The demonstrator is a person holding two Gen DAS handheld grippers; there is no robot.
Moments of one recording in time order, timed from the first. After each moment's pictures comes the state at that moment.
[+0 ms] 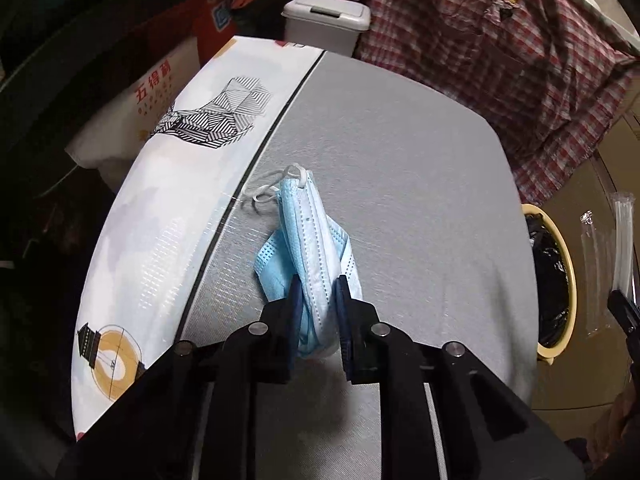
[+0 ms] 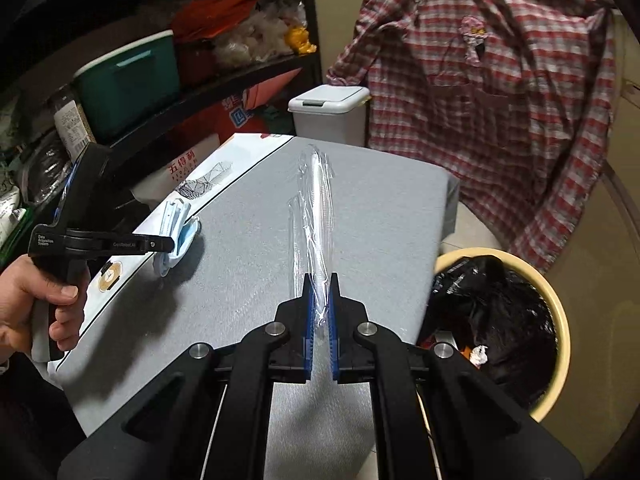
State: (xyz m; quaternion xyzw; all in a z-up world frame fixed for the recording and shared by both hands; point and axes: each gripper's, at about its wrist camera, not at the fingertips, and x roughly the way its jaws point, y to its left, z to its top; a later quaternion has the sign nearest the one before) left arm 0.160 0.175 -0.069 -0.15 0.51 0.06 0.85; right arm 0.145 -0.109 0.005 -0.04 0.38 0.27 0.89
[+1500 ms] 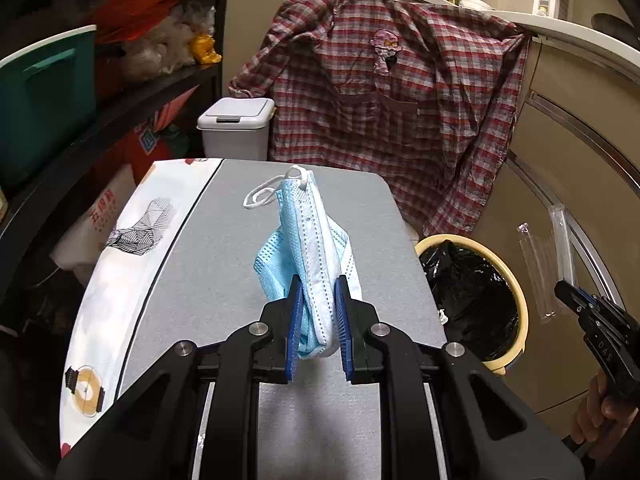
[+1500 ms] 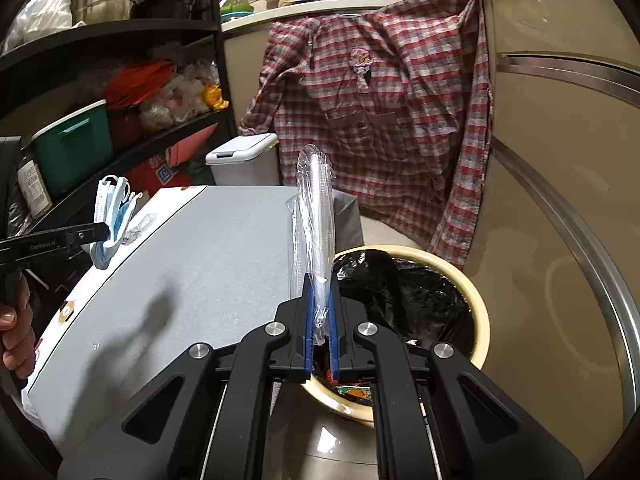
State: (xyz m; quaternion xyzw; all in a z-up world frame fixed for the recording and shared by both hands) left arm 0.130 0.052 0.010 -0.07 0.36 -0.01 0.93; right arm 0.119 -0.224 -0.001 0.02 0.30 0.14 0.94
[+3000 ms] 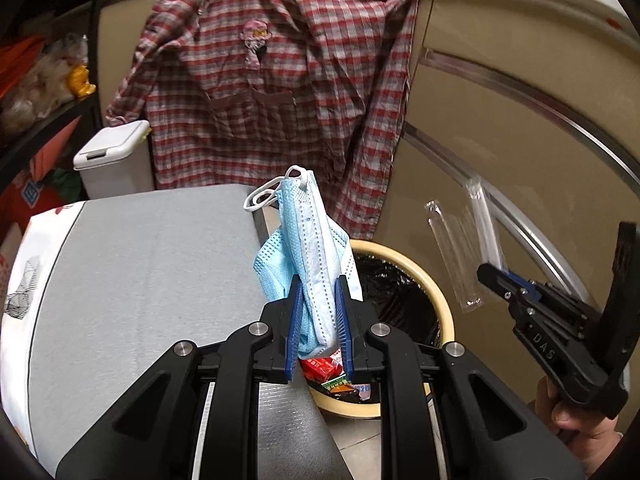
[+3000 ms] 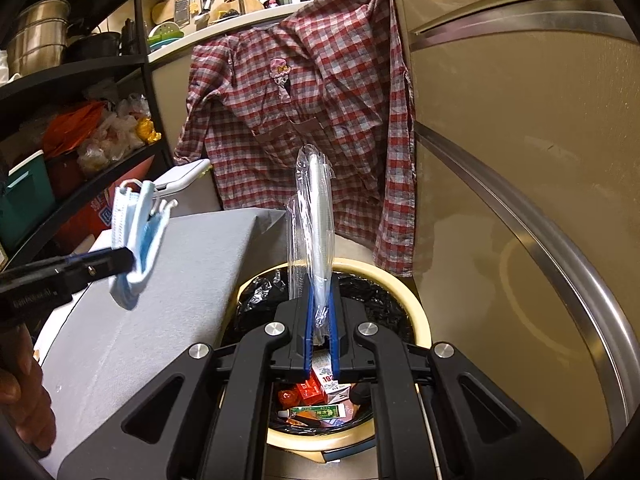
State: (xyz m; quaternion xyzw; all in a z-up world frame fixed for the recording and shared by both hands) left arm 0.184 -0.094 -0.002 -0.03 0.35 -0.15 0.92; right arm 0.152 -0.292 -0.020 0.08 0.30 0.05 0.95
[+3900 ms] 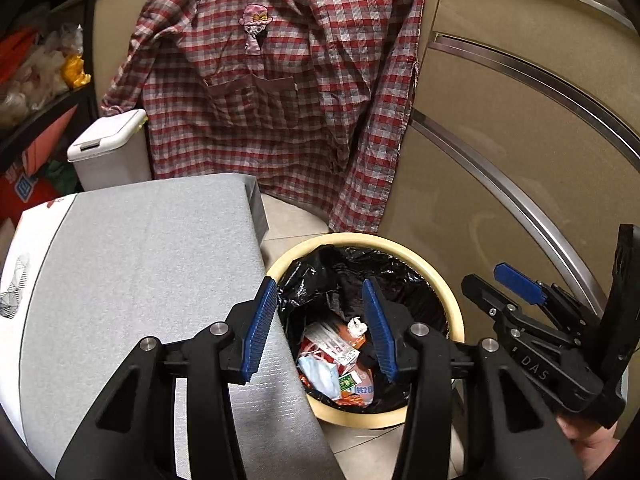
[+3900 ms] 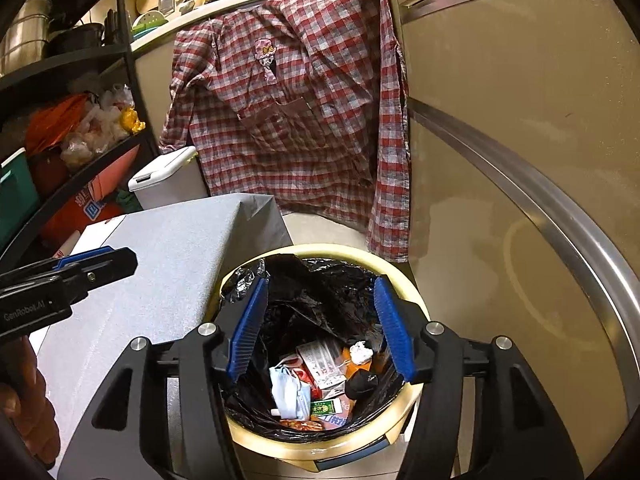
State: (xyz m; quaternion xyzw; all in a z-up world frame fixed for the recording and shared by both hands) left arm 0.204 -0.101 -0.014 -0.03 0.36 -0.15 0.92; right arm 0.170 -0.292 -0.039 0.08 0.32 0.03 0.94
